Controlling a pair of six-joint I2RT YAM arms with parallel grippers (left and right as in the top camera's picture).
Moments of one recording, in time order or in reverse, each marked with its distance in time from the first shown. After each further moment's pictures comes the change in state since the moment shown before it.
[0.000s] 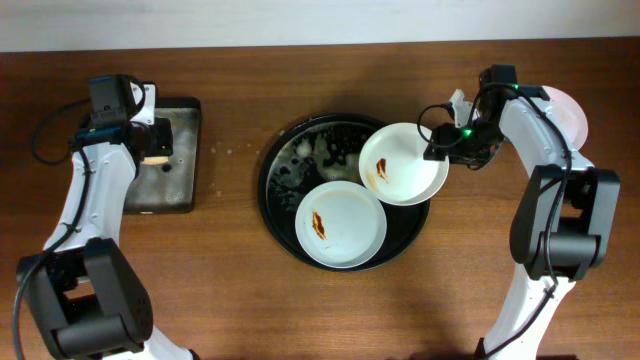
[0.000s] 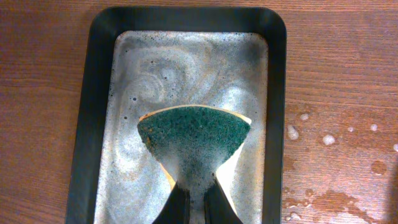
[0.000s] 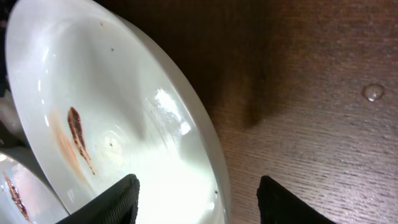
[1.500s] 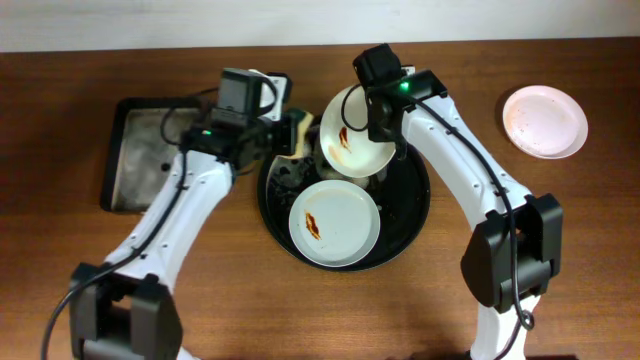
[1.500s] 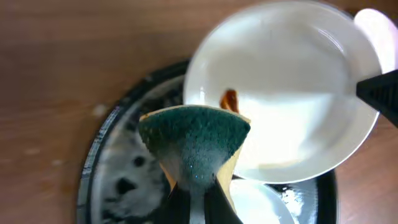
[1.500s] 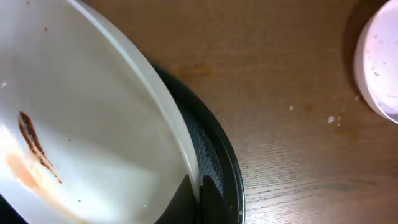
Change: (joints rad) left arm -0.495 -0.082 0.000 0.056 0.285 -0.364; right arm 0.481 -0.110 0.204 -0.093 0.757 0.485
